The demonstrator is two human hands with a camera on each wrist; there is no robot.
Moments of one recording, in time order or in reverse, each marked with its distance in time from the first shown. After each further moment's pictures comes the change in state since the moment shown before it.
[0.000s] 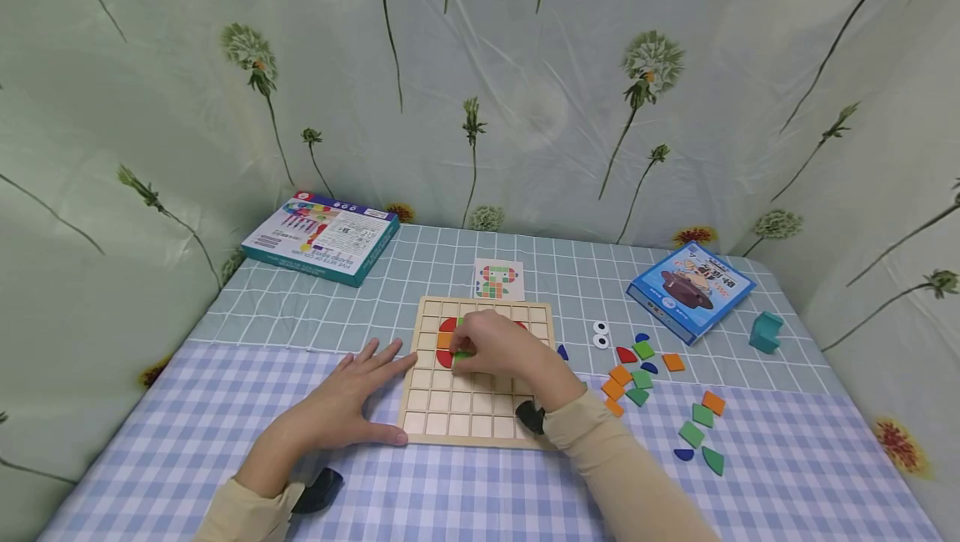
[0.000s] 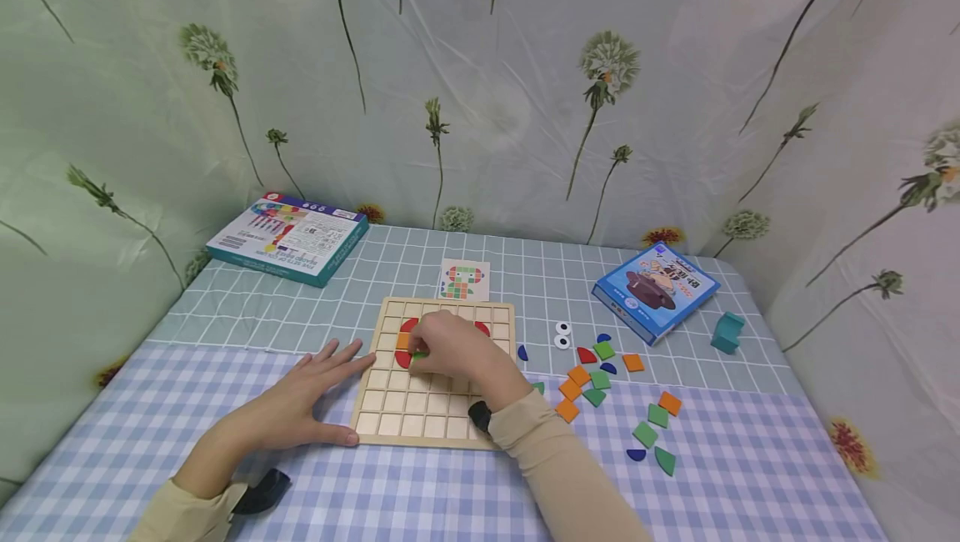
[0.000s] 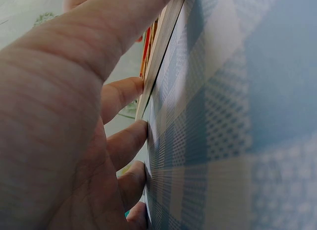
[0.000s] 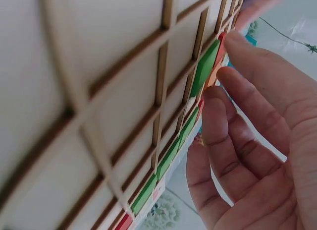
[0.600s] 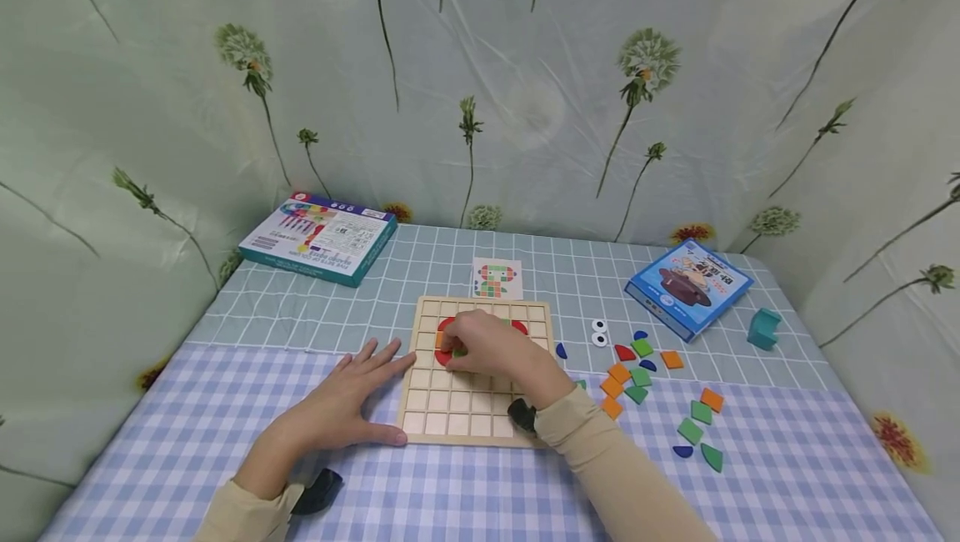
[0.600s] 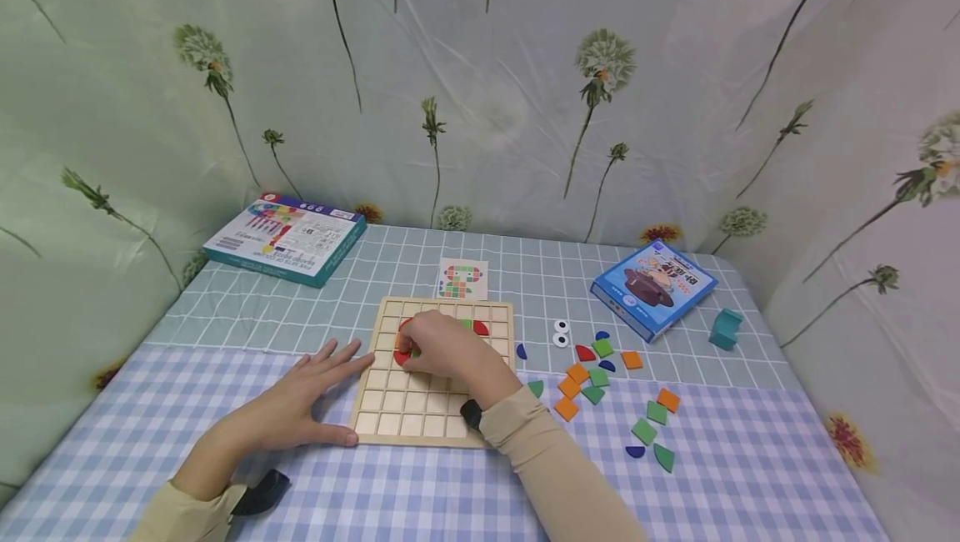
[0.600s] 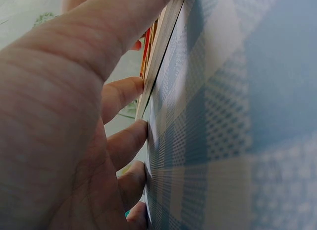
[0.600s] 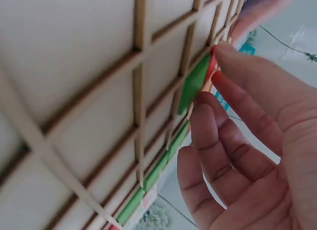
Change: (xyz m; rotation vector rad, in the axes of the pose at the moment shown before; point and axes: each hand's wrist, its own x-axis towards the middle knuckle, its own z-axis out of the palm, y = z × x) left_hand 0.000 0.000 0.000 0.003 0.001 0.002; right_hand 0.006 -0.006 0.003 -0.042 0.002 -0.009
